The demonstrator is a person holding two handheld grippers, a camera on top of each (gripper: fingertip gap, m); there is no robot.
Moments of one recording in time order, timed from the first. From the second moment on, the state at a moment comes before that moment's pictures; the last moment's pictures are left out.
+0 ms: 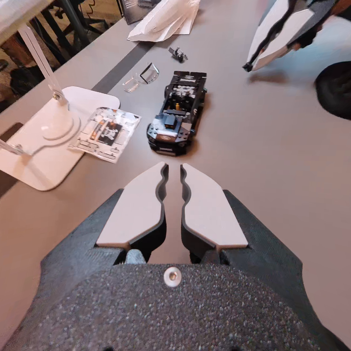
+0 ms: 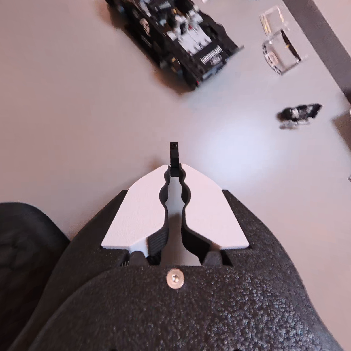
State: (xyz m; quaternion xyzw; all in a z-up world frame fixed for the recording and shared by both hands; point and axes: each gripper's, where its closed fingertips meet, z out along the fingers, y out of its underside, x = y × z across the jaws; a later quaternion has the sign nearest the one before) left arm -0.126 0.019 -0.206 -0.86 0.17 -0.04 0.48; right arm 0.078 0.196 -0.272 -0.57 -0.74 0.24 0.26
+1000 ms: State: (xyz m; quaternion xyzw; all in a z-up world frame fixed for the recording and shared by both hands) left arm -0.089 0.004 -0.230 -0.81 0.14 -0.09 0.56; right arm -0.083 0.134 -0.286 -0.30 -0.95 0.09 0.06
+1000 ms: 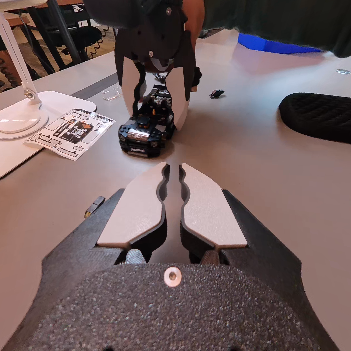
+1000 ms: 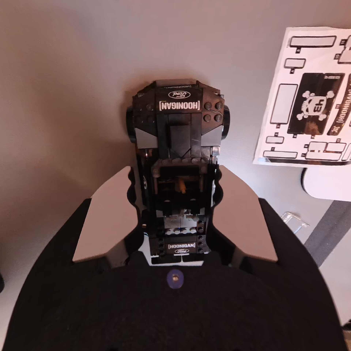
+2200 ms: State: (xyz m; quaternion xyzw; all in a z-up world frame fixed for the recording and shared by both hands) left arm -0.102 0.006 -0.215 -0.79 0.10 -0.09 0.60; right arm -0.229 0.313 -0.049 -0.50 -0.55 0.25 0.62
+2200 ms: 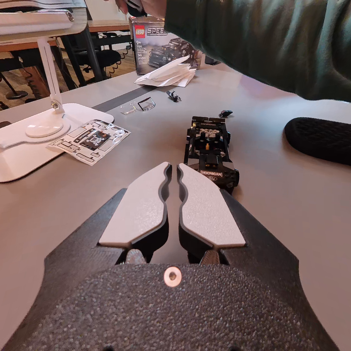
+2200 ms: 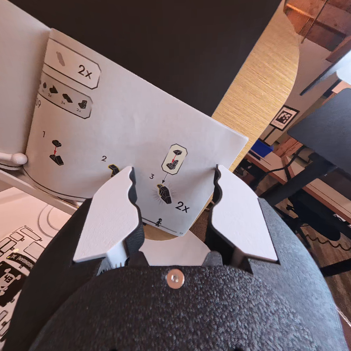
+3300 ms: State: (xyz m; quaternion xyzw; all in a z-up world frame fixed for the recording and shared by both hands) left arm -0.099 0.006 -0.224 -0.80 0.12 -0.07 0.58; right arm -0.231 0.311 -0.053 -0.46 -0.58 0.22 0.63
